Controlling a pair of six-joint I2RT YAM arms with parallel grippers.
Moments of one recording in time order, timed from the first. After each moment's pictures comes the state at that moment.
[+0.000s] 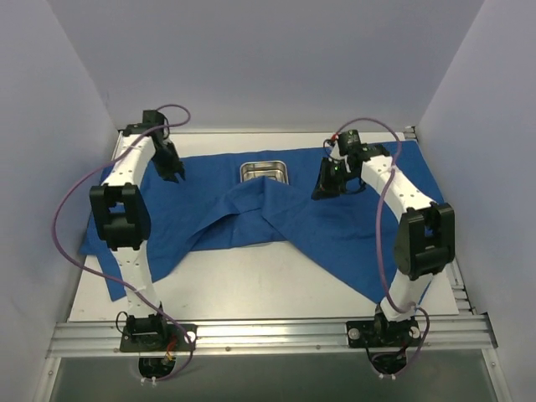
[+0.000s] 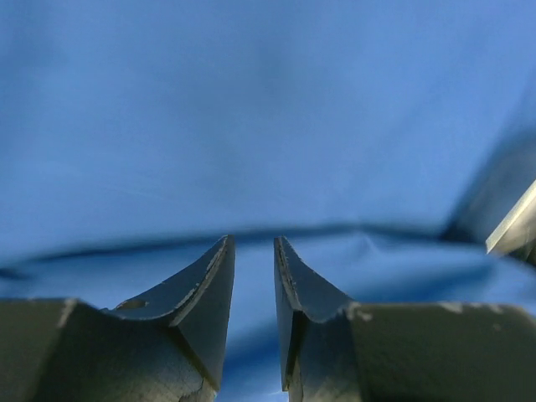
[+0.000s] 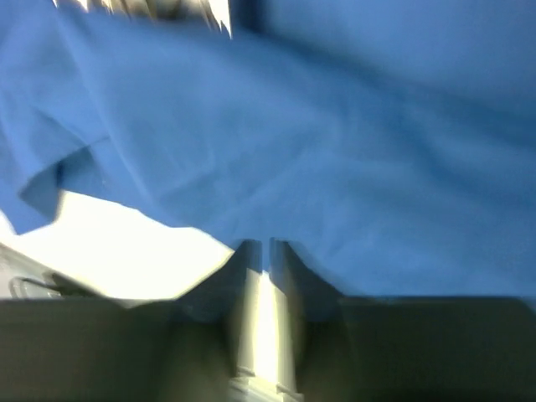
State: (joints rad) left arm 0.04 2.13 1.99 -1.02 0.04 -0.42; right arm 0.24 1.82 1.54 -0.80 -0.34 0.38
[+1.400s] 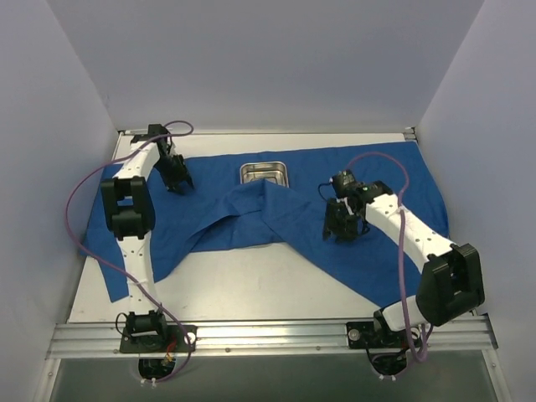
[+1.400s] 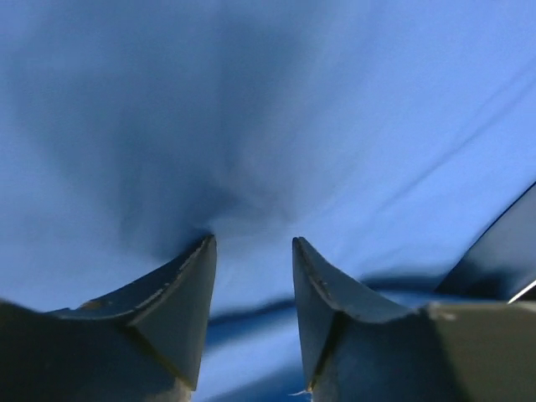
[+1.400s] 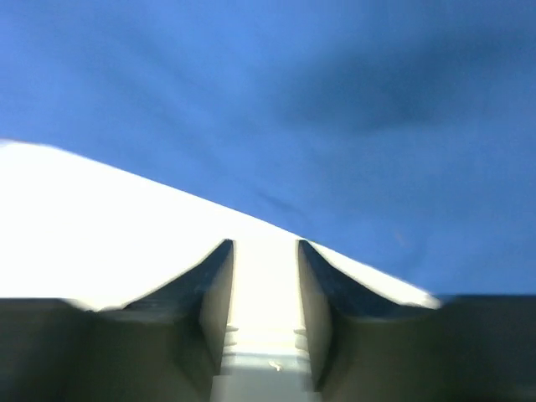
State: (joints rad) left arm 0.03 2.40 2.09 -1.01 0.24 -0.42; right arm 0.40 1.43 0.95 -0.91 -0.02 0.62
